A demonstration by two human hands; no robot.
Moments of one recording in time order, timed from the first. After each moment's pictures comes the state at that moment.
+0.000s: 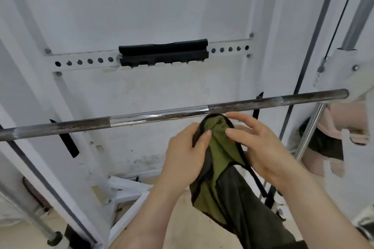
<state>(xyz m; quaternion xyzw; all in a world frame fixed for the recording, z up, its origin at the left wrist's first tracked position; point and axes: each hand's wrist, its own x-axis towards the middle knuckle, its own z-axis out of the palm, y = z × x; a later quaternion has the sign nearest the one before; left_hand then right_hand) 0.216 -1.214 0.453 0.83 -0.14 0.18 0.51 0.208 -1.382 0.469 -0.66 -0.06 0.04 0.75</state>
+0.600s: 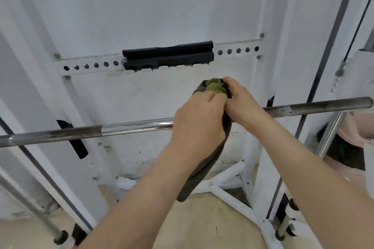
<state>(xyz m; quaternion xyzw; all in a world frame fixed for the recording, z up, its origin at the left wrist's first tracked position) 0.273 -1.258 0.505 0.88 -0.19 0.42 0.12 0.331 -1.384 0.509 -0.85 -0.10 -0.11 0.51</state>
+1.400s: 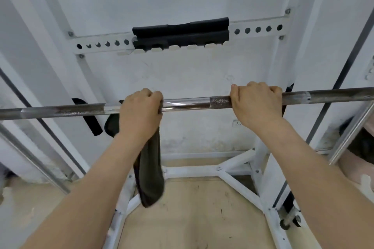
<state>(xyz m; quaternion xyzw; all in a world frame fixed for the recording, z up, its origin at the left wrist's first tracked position) 0.304 -1.149 0.458 0.95 0.01 0.30 -0.07 0.346 -1.395 0.464 -0.96 -0.06 -0.25 0.06</state>
